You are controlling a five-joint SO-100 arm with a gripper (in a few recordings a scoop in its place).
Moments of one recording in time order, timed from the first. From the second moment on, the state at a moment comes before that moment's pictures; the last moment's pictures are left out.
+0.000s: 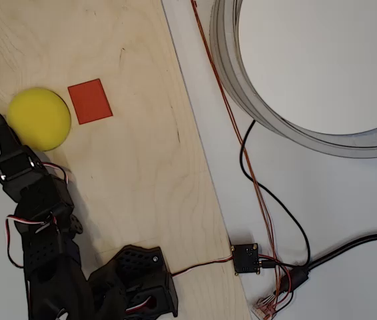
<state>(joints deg) 75.1 91.8 151.1 -23.4 16.5</state>
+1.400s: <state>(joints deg) 88.2 90.7 148.1 -24.0 15.1</state>
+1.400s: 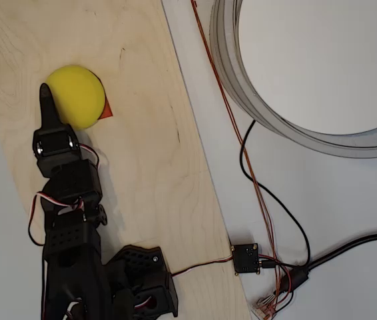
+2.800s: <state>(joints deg) 93.2 84.0 143.5 -25.7 10.8</state>
